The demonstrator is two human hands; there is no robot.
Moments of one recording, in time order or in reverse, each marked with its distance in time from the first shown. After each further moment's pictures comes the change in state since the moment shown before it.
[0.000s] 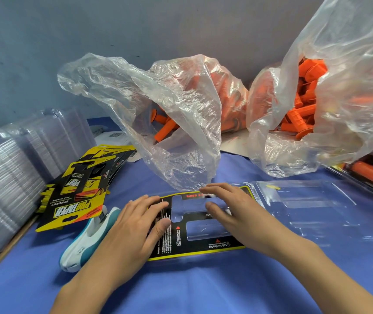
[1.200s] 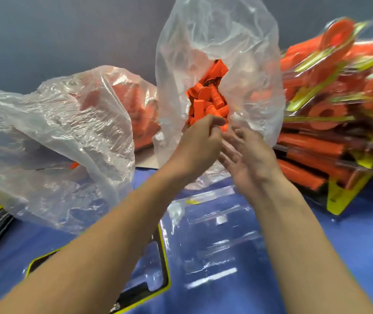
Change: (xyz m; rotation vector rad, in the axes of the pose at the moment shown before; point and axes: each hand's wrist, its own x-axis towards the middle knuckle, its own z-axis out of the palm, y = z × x) left_hand 0.241 0.263 0.052 -0.580 0.033 0.221; right_hand 0.009 0.090 -0.151 1.373 0.849 0.454
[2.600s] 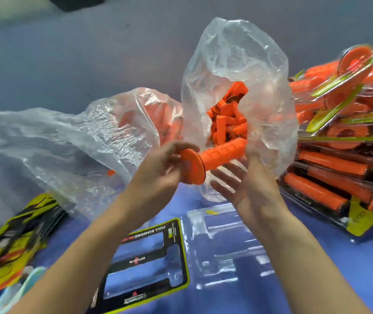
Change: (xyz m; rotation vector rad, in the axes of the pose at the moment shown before) left_hand -0.083 0.004 -0.089 -0.145 0.072 0.059; right_hand -0.032 0.007 0.006 0.088 -0.158 0.143
